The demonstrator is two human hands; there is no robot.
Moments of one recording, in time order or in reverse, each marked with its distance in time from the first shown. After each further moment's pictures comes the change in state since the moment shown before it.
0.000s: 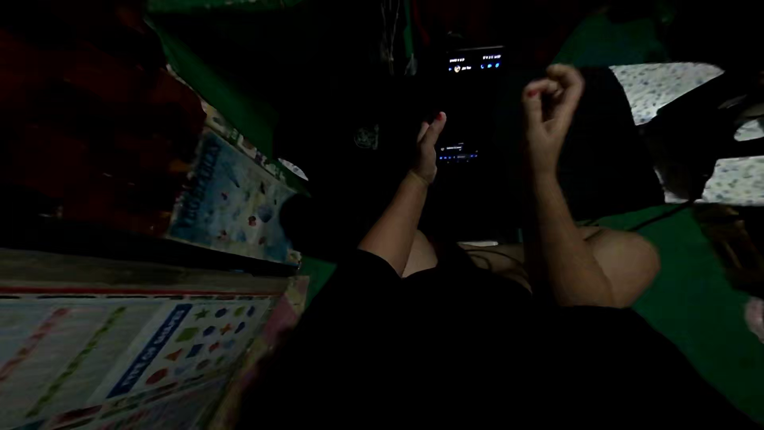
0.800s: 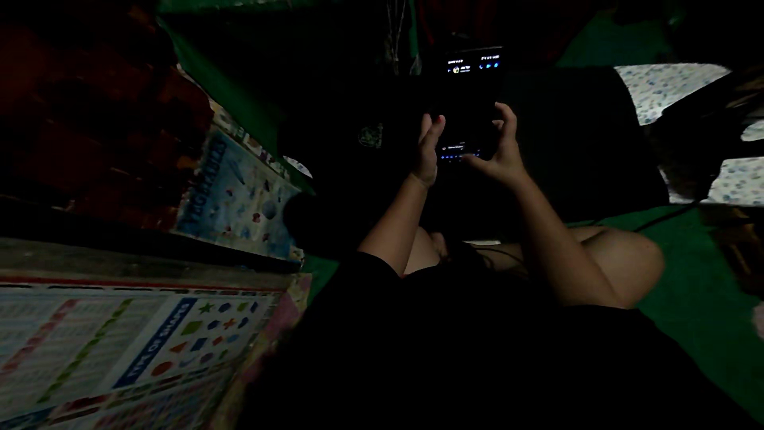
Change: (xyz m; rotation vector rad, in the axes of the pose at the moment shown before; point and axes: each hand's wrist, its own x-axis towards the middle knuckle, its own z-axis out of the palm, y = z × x) left_hand -0.003 -0.006 -0.007 0.065 -0.033 0.150; right_hand -0.036 0.051 0.006 0.007 -0.427 0.144
